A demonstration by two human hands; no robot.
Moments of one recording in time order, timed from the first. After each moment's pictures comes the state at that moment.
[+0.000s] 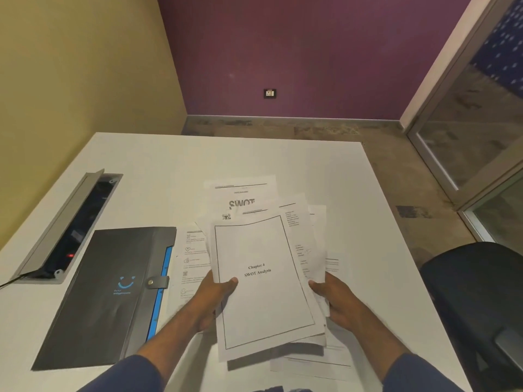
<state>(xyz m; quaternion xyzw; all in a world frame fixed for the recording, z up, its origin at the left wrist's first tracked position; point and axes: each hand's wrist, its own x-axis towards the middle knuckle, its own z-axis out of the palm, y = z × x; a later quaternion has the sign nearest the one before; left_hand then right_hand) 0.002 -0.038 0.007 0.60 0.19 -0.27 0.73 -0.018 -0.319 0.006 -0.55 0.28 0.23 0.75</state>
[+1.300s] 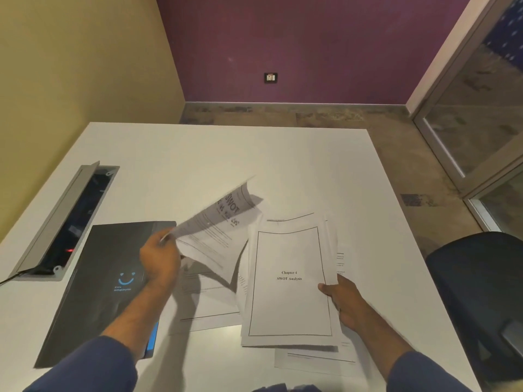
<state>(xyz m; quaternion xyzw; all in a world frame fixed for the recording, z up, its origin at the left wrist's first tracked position) 0.068 0.028 0.024 0.77 0.34 0.14 0.53 -0.017 -0.332 -0.036 -0.61 0.37 0.16 0.68</state>
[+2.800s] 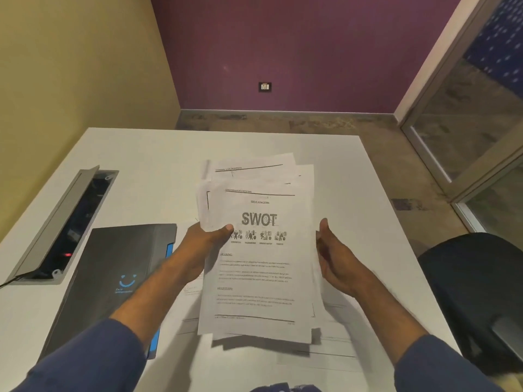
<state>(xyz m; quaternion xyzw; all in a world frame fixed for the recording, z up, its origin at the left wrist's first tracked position) 0.068 -0.008 0.075 0.62 0.10 -0.21 0.75 0.015 -0.296 0.082 -0.53 0.13 0.24 0.80</state>
